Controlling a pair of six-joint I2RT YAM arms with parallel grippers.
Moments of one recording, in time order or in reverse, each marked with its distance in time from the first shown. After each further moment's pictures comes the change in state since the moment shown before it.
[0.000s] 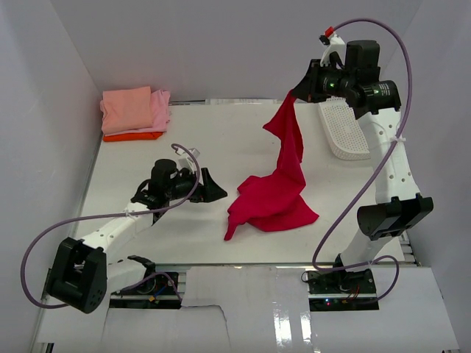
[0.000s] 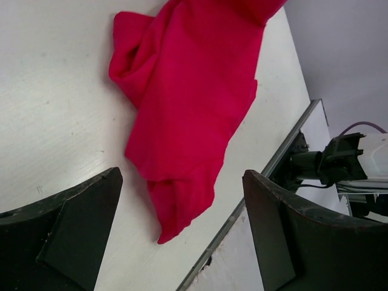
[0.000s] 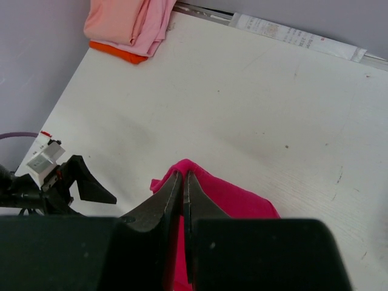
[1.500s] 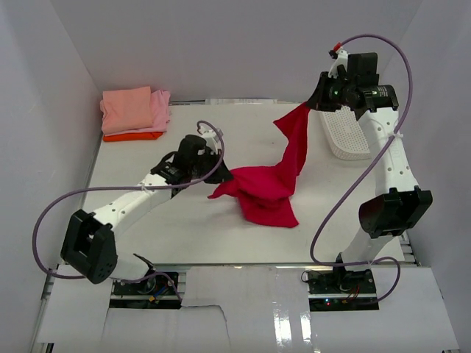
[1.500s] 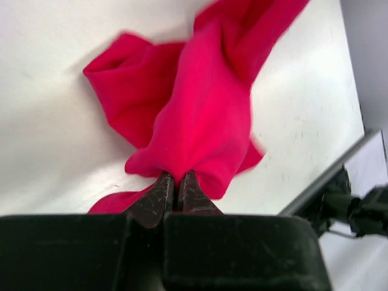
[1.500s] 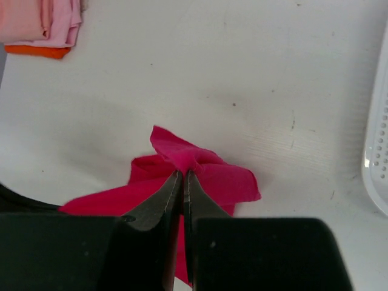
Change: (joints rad) left arm -0.198 0.255 0.379 -0.280 -0.325 0.045; right arm -0.068 0.015 -0.124 -0.022 0.154 0.017
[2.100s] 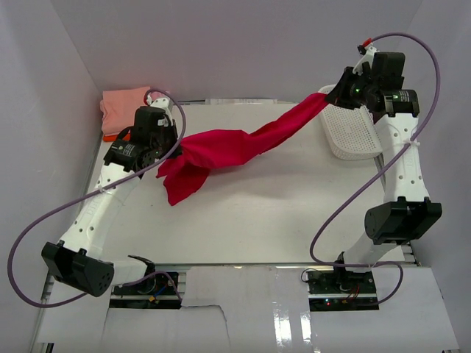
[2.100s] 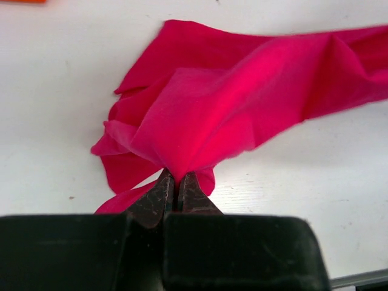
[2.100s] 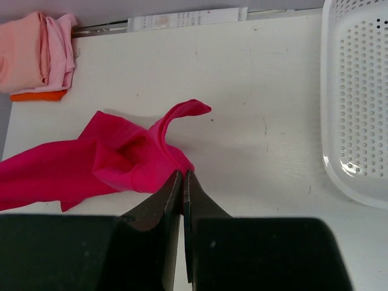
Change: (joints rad) left arm 0.240 -0.124 0.424 -0.577 -0.358 0.155; right arm -0.124 -0.066 -0.042 0.042 0.007 0.063
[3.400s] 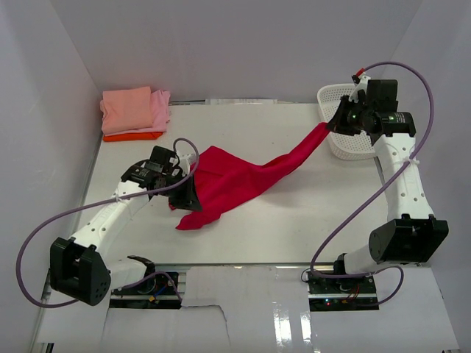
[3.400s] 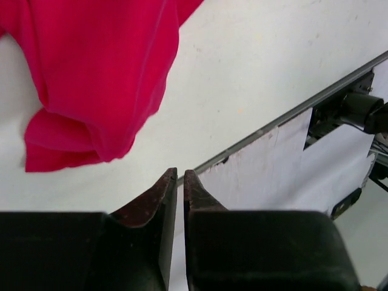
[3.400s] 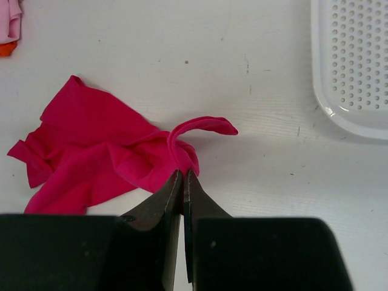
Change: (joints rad) left arm 0.002 -0.061 -0.430 -0.047 0.565 0.013; right arm -0.004 -0.183 -0.330 0.003 0.058 -0.053
